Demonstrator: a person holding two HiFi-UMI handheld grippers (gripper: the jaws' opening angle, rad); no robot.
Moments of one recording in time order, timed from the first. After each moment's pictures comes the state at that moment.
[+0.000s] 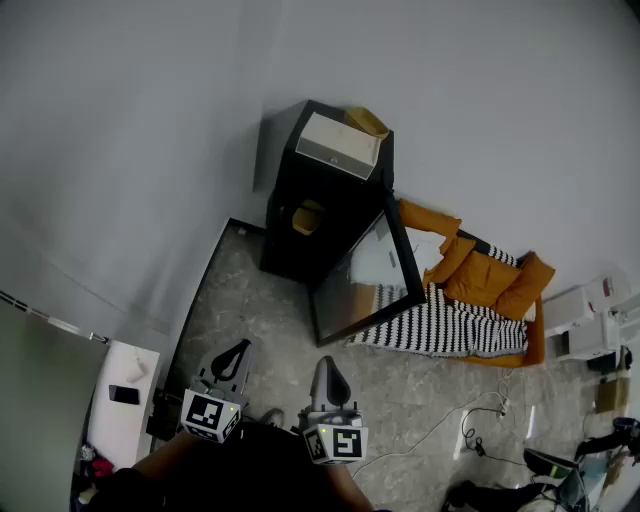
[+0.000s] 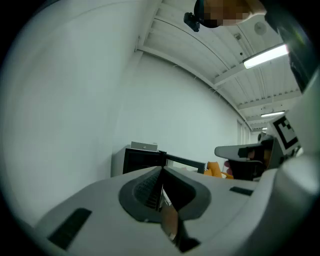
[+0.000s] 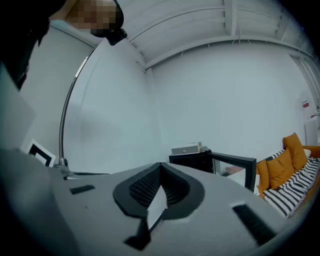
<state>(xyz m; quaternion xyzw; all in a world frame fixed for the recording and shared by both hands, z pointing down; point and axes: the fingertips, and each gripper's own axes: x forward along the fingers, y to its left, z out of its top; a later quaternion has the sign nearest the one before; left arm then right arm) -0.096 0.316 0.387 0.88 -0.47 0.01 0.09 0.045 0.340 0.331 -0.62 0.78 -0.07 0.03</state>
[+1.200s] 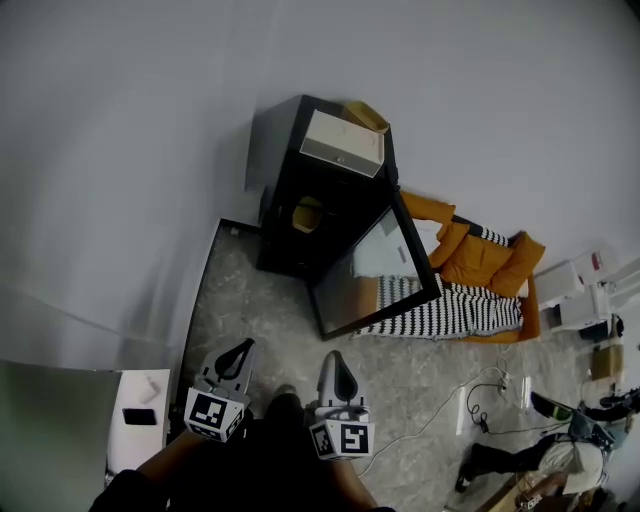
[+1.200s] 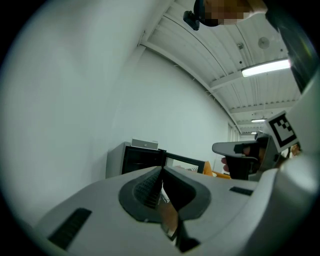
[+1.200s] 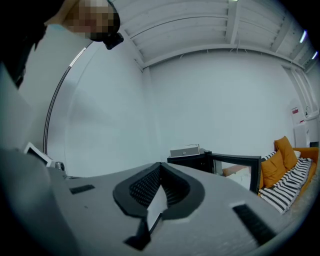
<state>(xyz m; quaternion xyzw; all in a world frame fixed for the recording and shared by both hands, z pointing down) -0.164 0.267 0.386 0.90 -0.42 0.01 0.11 -0.021 0.302 0.330 -0.67 0.74 -0.06 0.03</state>
